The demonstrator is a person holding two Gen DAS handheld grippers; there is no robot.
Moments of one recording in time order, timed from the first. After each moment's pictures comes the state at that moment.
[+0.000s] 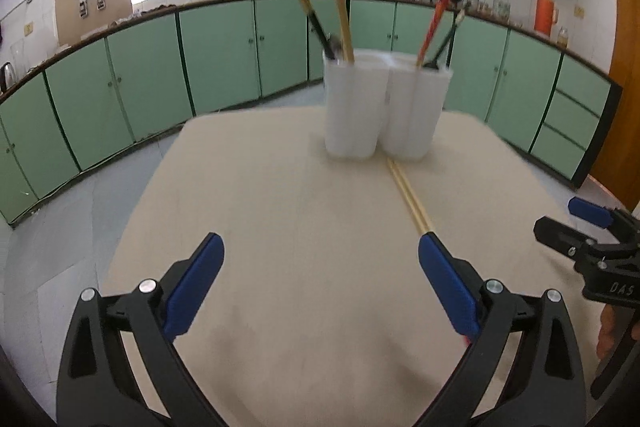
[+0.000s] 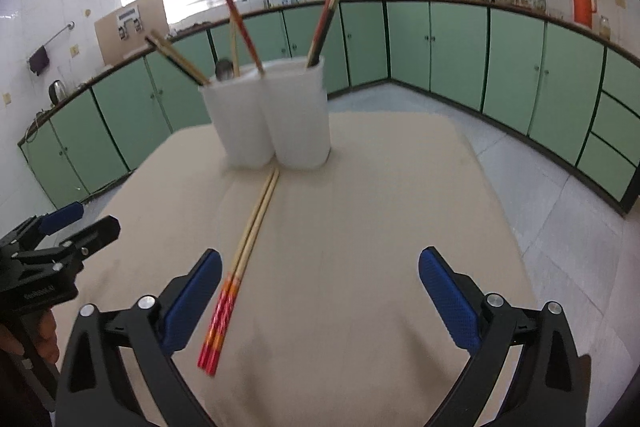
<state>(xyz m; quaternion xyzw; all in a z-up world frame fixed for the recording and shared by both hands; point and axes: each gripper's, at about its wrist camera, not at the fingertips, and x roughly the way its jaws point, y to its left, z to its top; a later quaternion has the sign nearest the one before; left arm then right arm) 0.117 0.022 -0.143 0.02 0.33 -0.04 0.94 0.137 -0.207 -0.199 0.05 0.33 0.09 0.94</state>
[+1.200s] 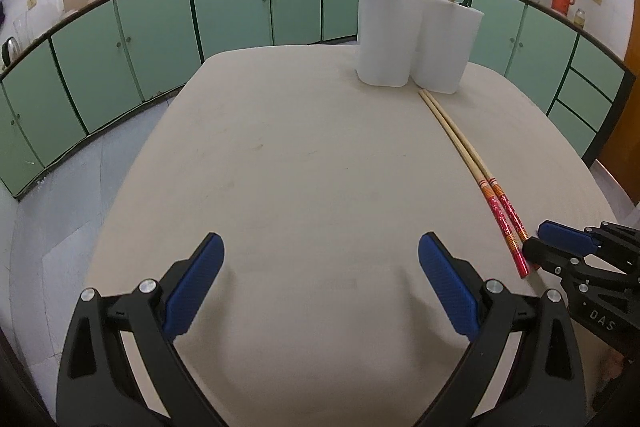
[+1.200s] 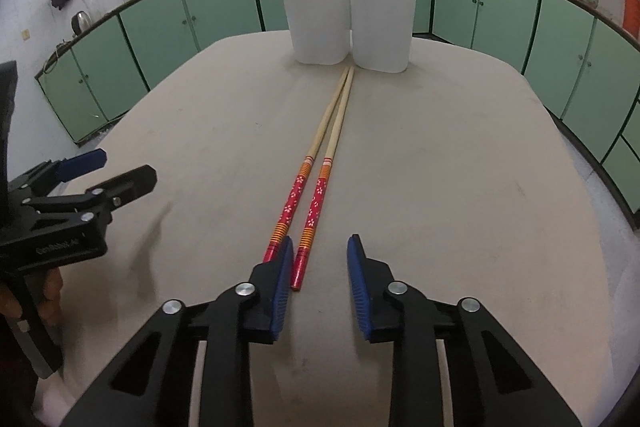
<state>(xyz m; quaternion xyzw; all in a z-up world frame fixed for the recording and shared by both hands) 0.101 0.051 -0.177 0.01 0.39 -0.03 0.92 0.117 -0.138 -0.234 -0.02 0.42 0.14 0.90</state>
